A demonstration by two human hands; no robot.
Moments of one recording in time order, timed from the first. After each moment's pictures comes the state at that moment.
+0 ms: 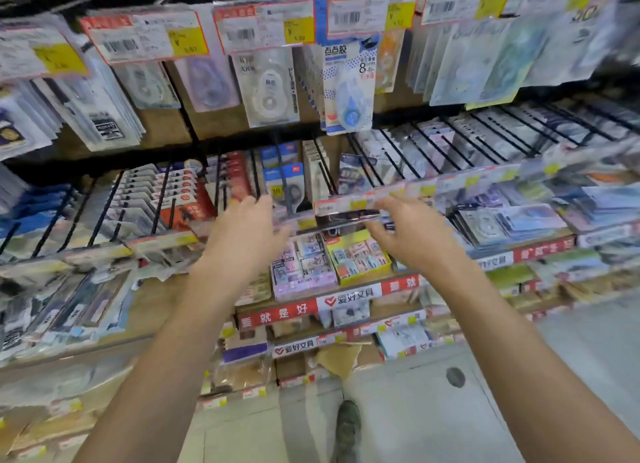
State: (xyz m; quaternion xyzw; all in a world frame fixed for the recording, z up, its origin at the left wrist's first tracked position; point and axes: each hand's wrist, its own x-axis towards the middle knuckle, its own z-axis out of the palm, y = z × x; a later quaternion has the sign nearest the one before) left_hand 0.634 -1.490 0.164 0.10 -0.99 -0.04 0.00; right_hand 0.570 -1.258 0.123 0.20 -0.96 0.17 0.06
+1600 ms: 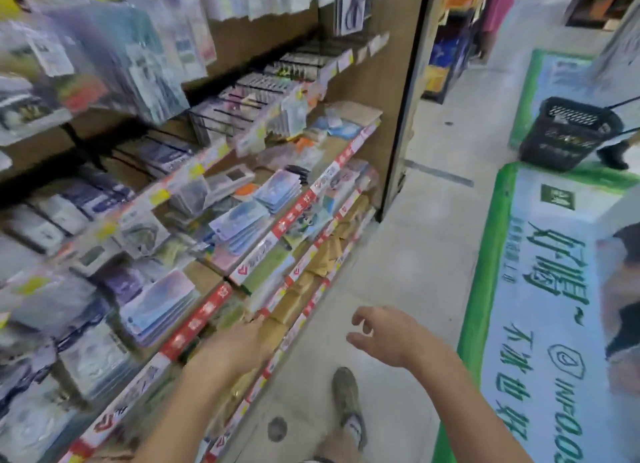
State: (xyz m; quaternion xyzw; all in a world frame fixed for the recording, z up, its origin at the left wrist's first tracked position) left_hand 0.442 -0.766 0.005 -0.26 -0.90 0.06 -0.35; right_hand 0.584 -0.542 0.007 -0.18 -0.93 0.24 -0.22
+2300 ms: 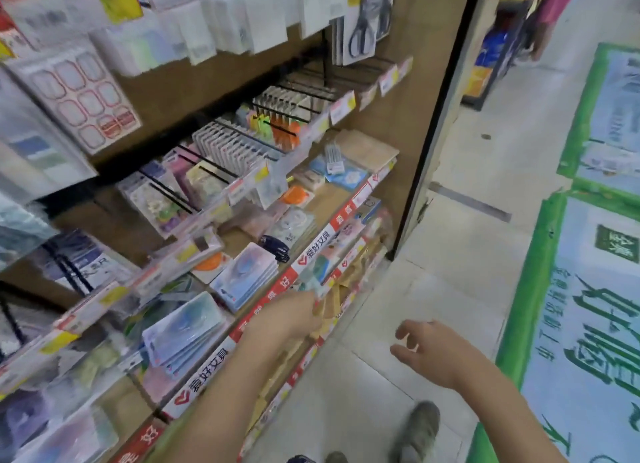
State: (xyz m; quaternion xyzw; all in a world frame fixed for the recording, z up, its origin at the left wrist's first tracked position) left_hand 0.214 -0.430 0.018 -0.31 -0.89 0.04 -0.34; right_hand 0.388 -0.241 0.002 -0.20 -0.92 0.23 -0.25
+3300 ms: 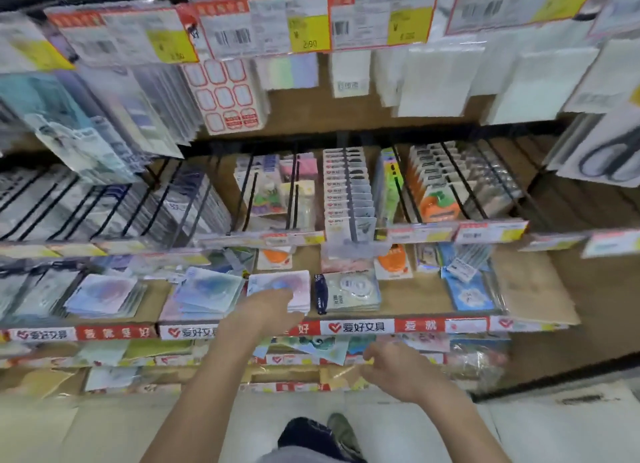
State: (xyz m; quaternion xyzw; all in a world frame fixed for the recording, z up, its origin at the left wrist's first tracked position) left_hand 0.116 -0.378 0.044 0.18 -0.92 -0.13 -0.31; right_hand 0.085 -0.132 -0.023 0.23 -0.88 0.15 -0.38
